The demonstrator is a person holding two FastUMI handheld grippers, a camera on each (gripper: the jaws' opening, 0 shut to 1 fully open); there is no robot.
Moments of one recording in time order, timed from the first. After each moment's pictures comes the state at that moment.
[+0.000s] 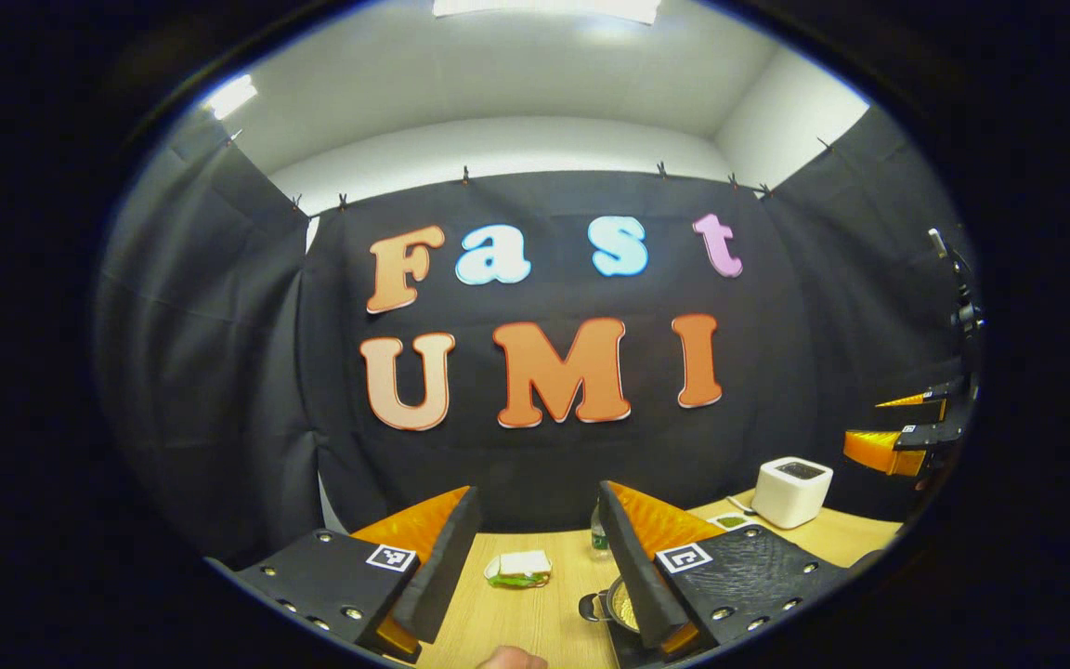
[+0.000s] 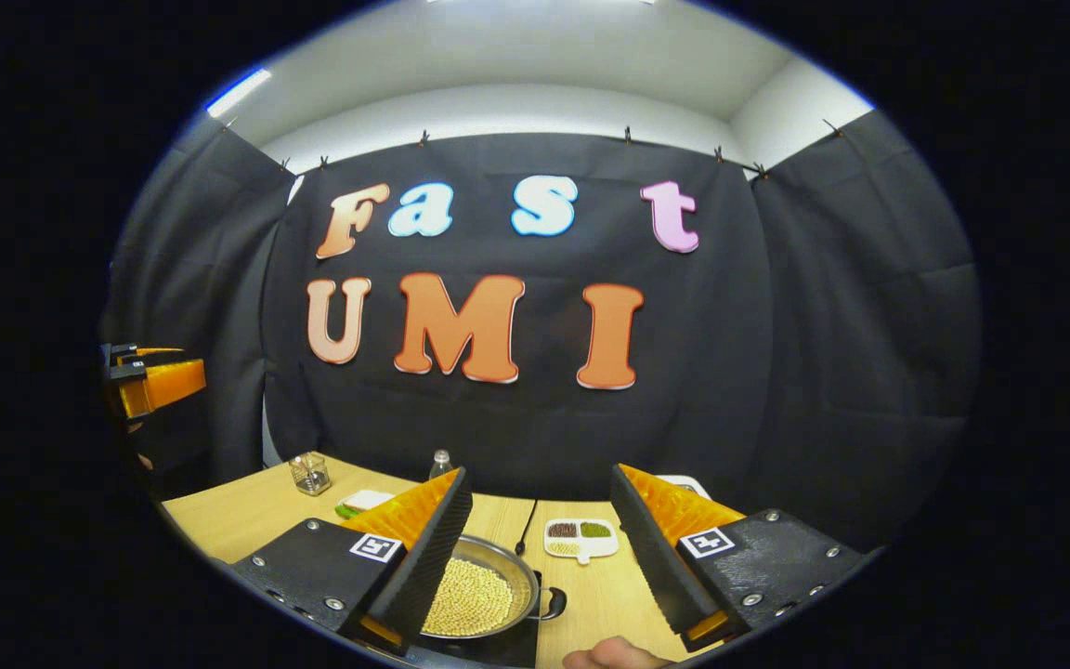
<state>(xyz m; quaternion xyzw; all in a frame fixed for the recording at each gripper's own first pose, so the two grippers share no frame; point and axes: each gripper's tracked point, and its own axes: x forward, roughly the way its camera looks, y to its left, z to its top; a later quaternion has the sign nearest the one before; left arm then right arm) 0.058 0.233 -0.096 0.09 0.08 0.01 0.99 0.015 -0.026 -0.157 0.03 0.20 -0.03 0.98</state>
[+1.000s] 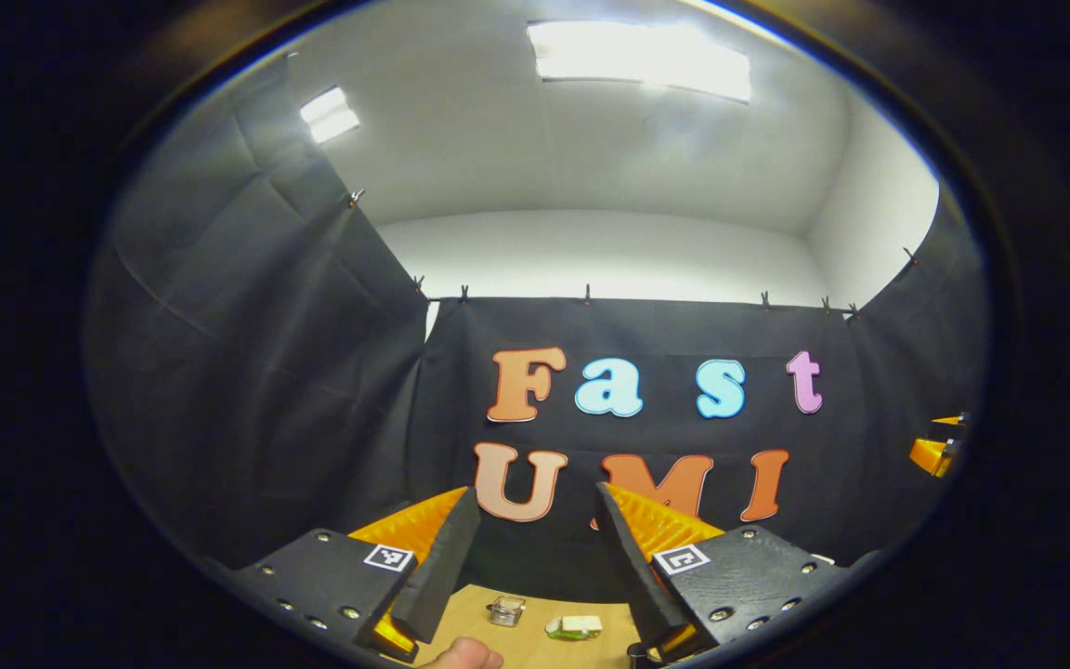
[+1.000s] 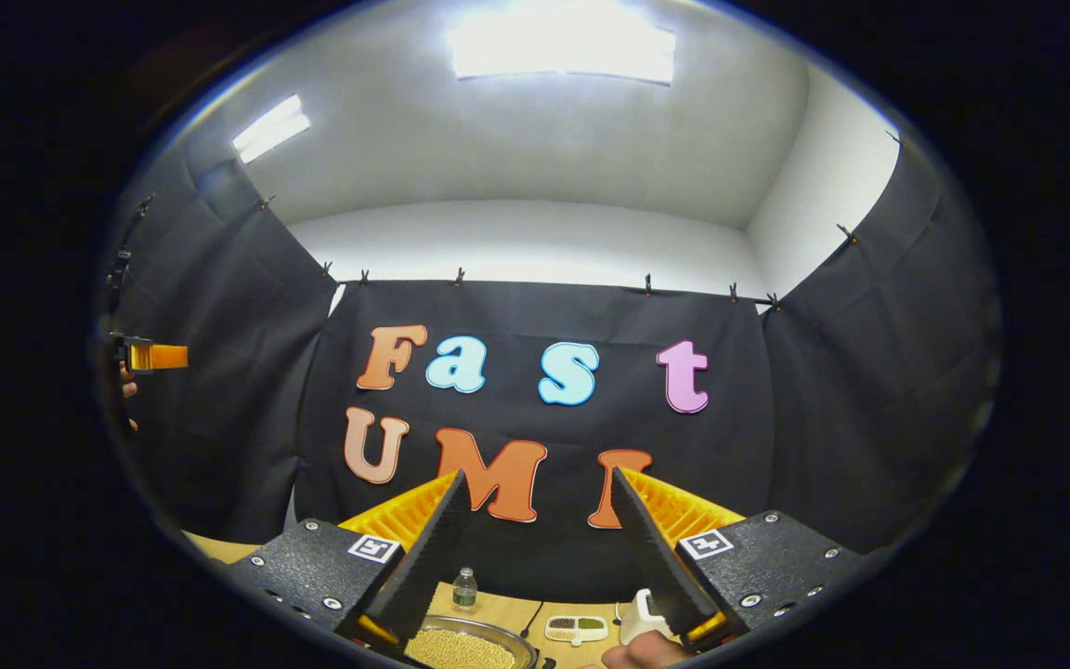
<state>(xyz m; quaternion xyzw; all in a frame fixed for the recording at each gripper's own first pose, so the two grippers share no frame) -0.042 0.048 0.124 0.05 -0.05 0.14 0.99 0.008 -0.028 0.051 0.02 0.01 0.01 1.00</state>
